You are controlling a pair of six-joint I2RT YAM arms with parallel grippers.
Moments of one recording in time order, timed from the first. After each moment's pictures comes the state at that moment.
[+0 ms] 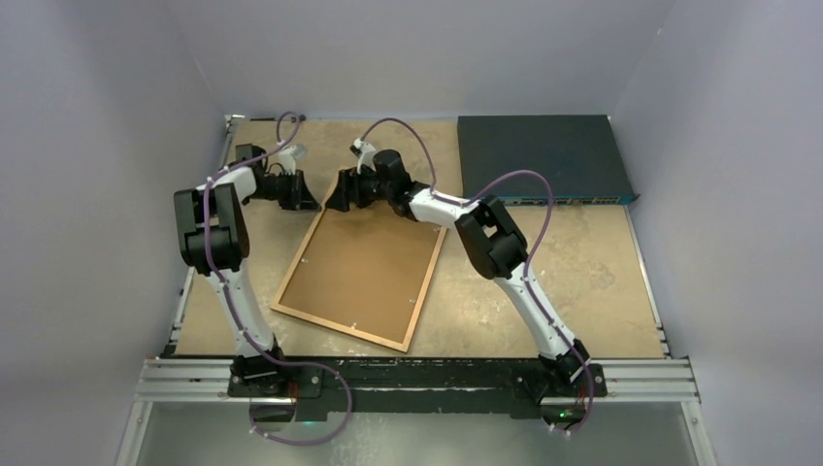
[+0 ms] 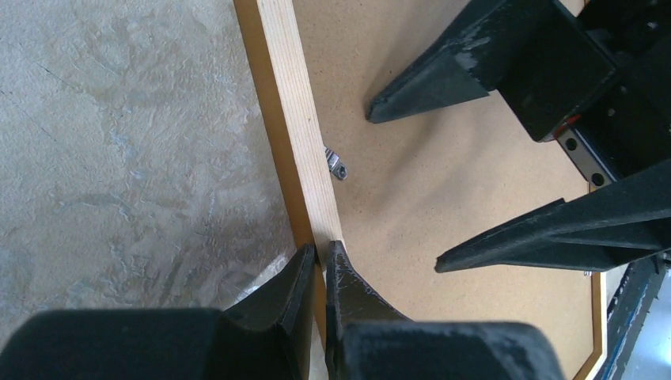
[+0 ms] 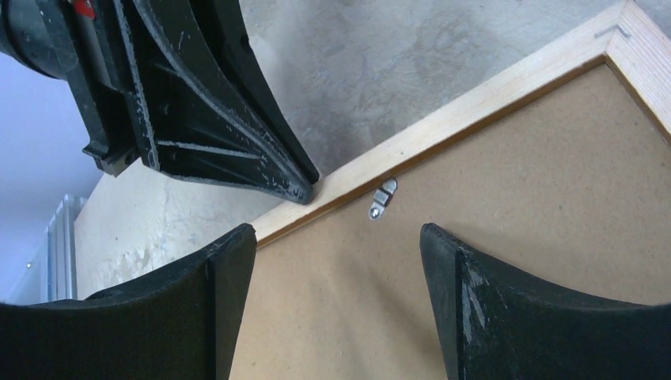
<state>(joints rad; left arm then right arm) 0.19 2.12 1.44 -0.55 0.87 0.34 0.71 2.53 1.94 0.22 -0.49 0.49</state>
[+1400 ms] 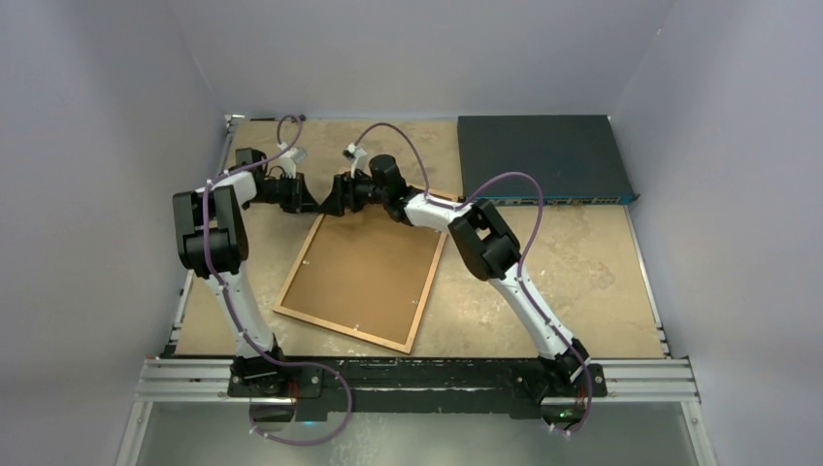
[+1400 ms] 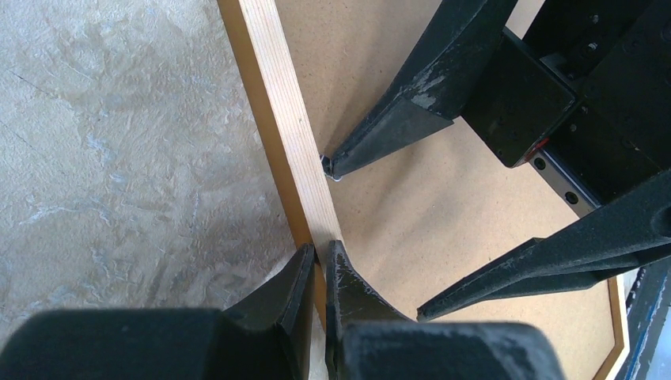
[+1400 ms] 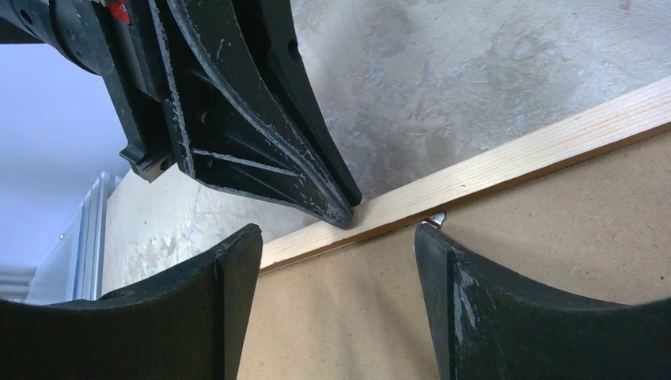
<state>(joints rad) 0.19 2.09 1.37 -0.49 0.90 0.38 0.73 2.61 2.00 0.32 -0.59 0.52</state>
